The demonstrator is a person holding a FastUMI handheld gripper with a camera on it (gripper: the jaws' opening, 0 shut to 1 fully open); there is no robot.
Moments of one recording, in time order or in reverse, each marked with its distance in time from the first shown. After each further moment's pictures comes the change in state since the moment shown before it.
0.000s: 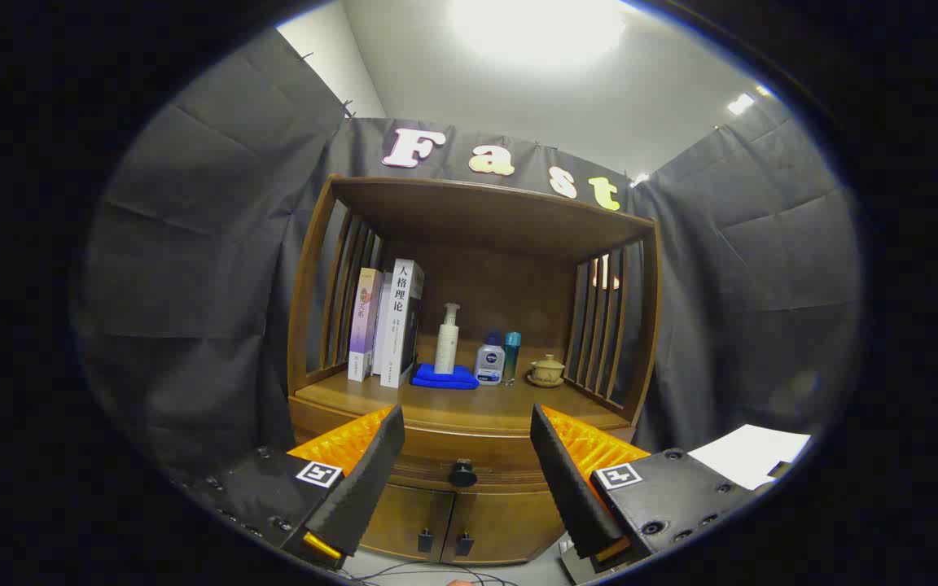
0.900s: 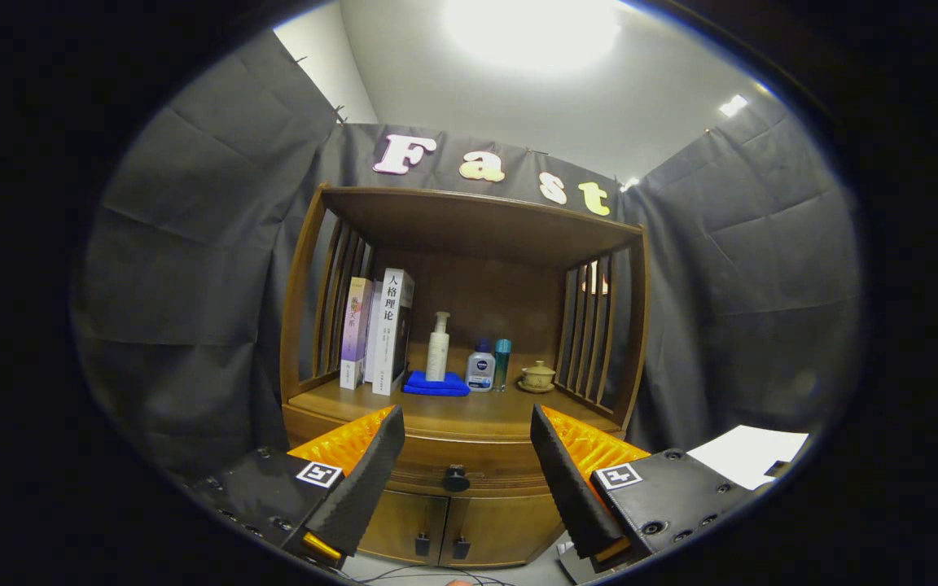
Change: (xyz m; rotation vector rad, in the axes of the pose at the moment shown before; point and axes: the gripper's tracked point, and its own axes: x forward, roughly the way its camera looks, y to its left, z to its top) arm -0.002 -0.009 0.007 0.010 -0.017 -0.040
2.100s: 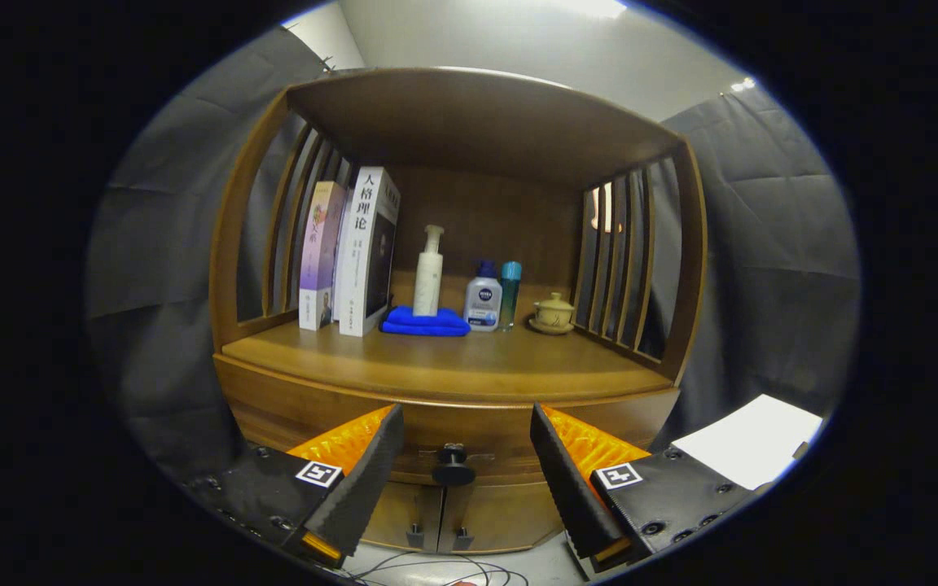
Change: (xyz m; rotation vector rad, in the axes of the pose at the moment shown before) arm 0.115 0.011 -0.112 0.009 0.229 -0.003
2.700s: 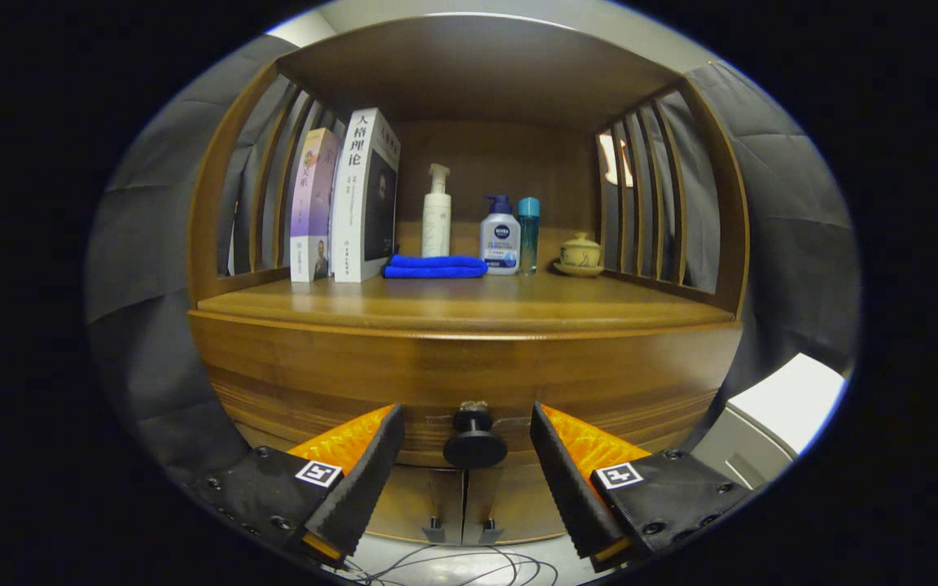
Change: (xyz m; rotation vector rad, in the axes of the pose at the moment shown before) arm 0.047 0.015 -0.072 0.061 0.099 0.065
